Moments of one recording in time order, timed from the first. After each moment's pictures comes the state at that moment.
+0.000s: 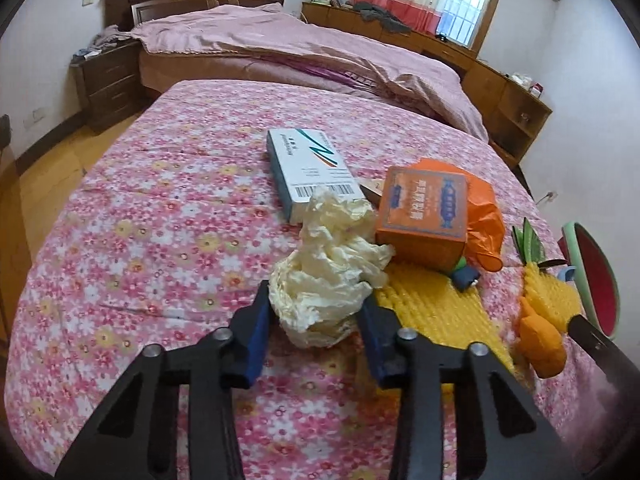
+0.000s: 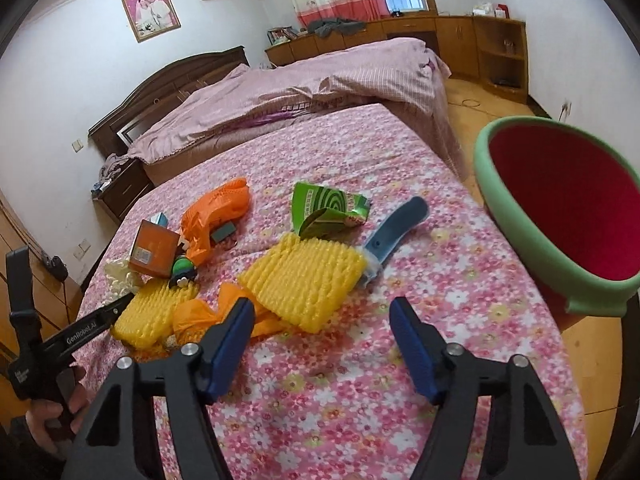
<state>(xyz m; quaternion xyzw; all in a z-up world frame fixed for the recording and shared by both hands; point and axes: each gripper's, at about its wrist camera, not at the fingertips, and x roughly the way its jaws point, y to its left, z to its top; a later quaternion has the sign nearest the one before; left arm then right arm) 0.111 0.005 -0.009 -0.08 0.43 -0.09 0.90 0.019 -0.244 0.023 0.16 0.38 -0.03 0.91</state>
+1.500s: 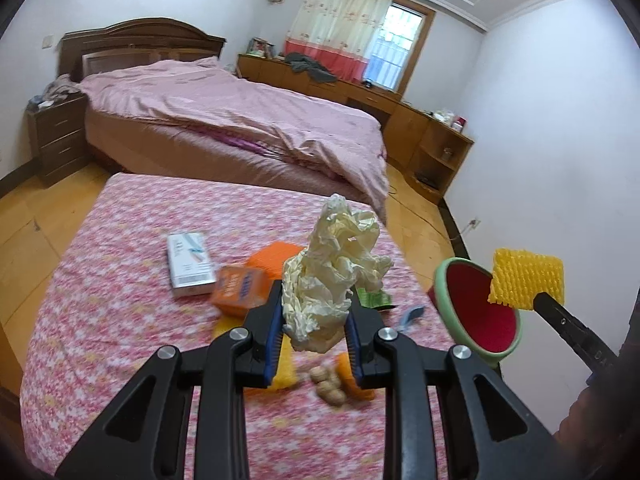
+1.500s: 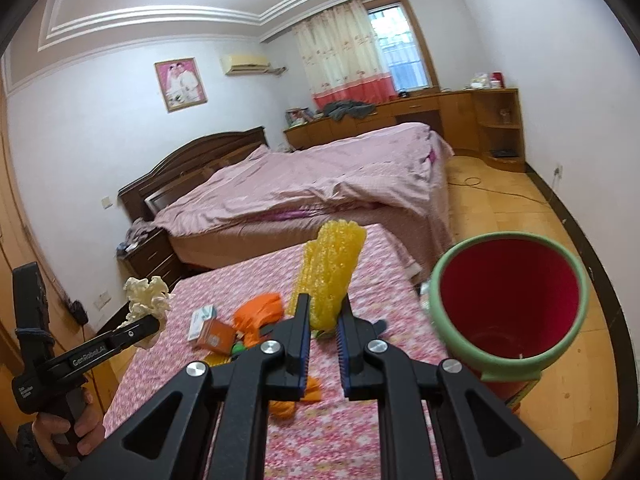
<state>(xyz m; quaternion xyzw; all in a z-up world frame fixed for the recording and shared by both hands) 0.033 -0.045 0.122 -0.10 0.33 -0.21 0.92 -0.062 -0.276 0.147 0.15 0.23 -0.03 0.96</state>
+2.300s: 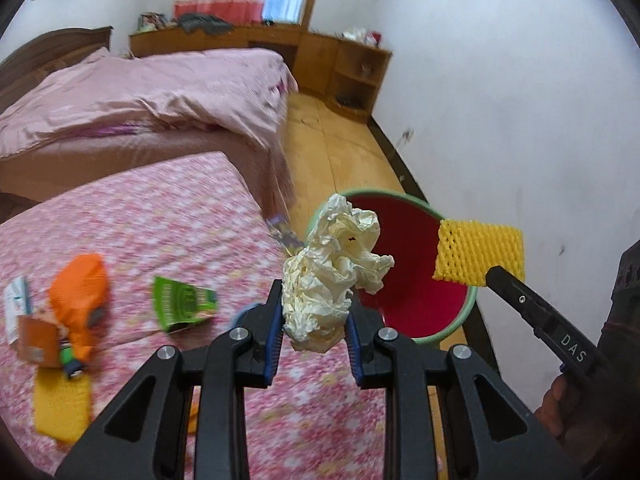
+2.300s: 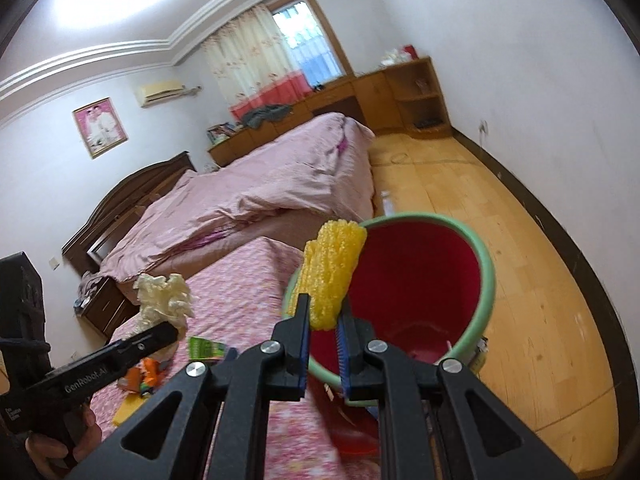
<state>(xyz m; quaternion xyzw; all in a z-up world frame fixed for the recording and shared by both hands) 0.052 -0.273 0.091 0.03 0.39 -0.34 0.85 -0.077 -0.426 0.096 0.25 0.24 -0.15 0.93</state>
